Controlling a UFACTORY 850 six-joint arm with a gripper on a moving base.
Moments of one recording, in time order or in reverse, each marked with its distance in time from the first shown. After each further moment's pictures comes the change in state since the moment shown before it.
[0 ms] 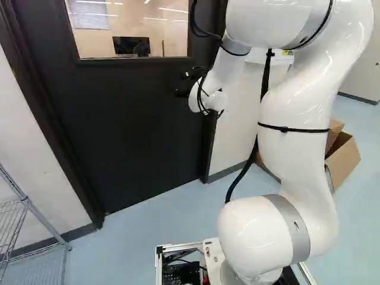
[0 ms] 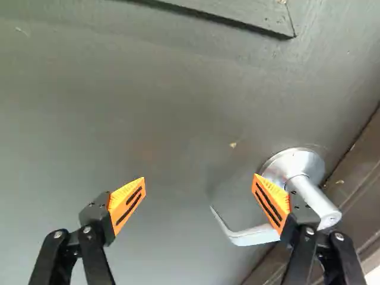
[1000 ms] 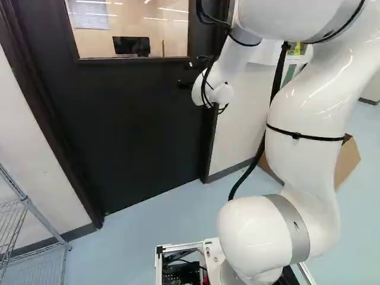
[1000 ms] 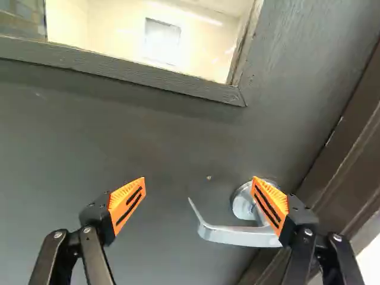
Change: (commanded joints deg) arm -1.0 5.4 -0.1 0.0 0.0 0.0
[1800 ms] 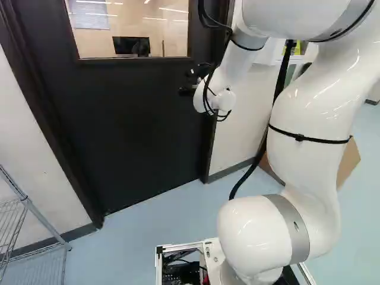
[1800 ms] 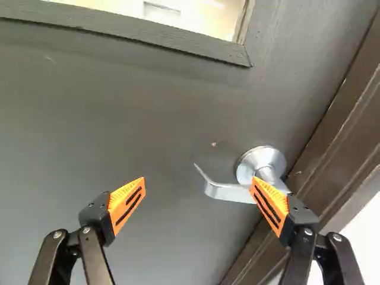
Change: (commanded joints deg) arm -0.9 2.5 5.6 0.0 0.0 0.0
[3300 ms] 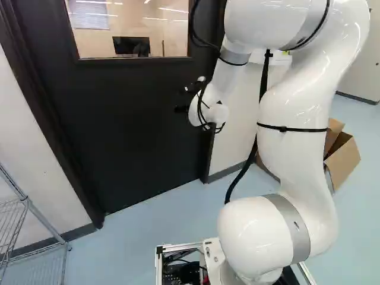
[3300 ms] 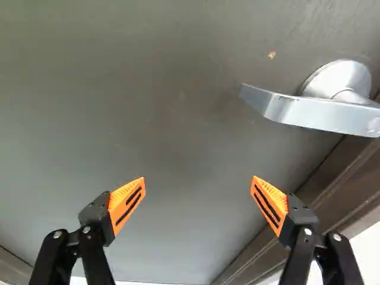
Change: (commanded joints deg) arm 2.3 -6.8 2.5 0.0 0.0 0.0
